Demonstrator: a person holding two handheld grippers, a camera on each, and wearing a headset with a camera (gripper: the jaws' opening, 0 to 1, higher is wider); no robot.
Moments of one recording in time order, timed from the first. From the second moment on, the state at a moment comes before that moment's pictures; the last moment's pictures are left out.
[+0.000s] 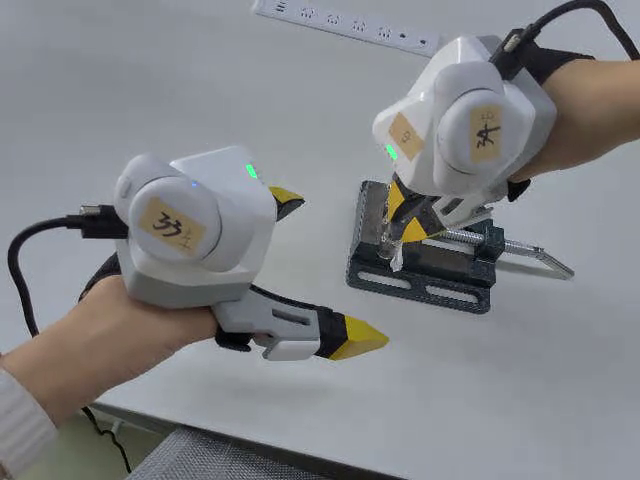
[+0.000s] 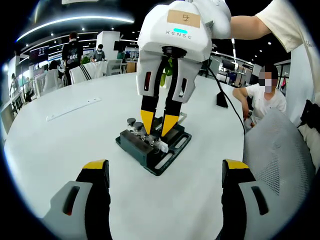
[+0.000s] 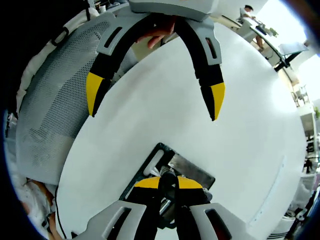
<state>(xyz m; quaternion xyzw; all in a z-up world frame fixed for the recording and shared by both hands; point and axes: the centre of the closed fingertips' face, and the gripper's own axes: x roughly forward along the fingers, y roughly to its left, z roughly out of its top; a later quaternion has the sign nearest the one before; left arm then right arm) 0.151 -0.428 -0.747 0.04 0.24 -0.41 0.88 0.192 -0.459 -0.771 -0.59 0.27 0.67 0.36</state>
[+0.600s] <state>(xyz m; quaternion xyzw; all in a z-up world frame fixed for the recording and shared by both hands) 0.152 -0.428 -0.748 0.04 0.24 -0.41 0.88 0.192 -0.457 -0.772 -0.56 0.35 0.64 0.39</state>
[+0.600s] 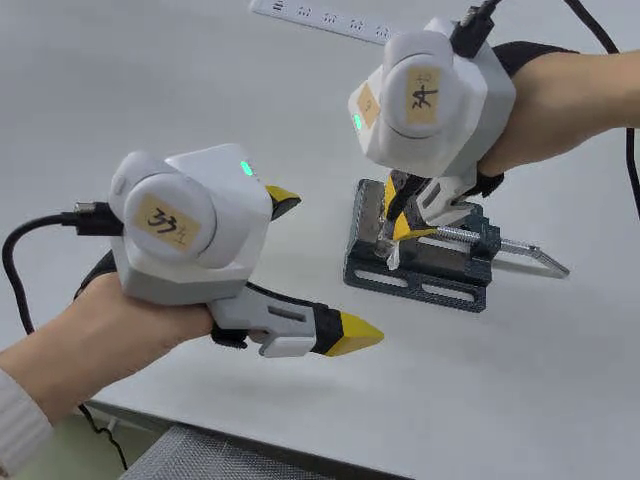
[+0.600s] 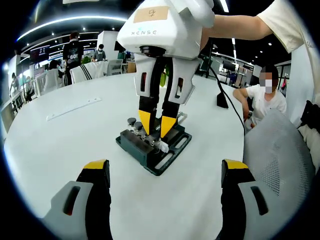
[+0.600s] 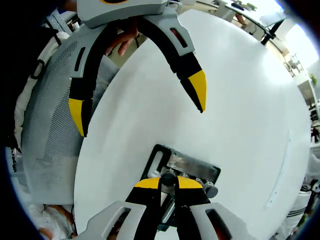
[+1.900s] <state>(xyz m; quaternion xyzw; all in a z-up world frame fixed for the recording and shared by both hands) 0.156 -0.425 -0.749 0.04 0.24 -0.41 0.88 0.192 -0.459 -0.757 -0.52 0.32 0.67 0.42</state>
